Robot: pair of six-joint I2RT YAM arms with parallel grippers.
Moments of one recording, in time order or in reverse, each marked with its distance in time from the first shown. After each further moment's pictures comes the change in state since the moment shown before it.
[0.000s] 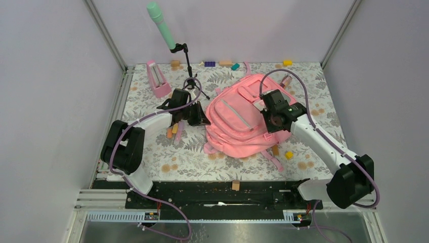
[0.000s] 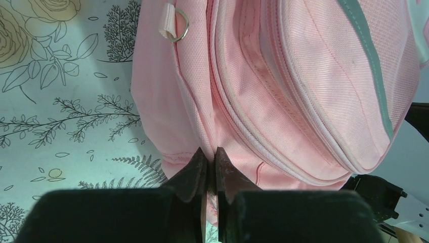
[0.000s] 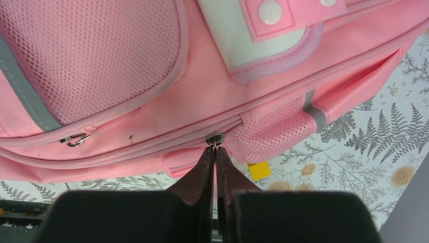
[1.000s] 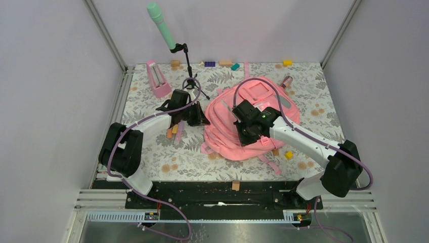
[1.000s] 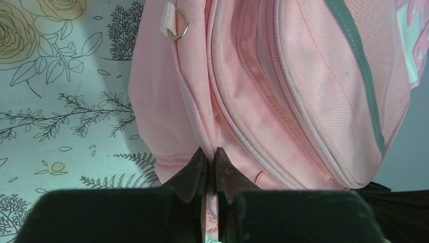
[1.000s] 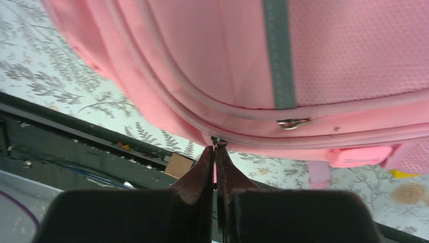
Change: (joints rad) left arm -0.016 -0.036 -0.024 0.010 -0.031 -0.007; right arm 0.319 0.151 0.116 -0.084 -0.182 0.325
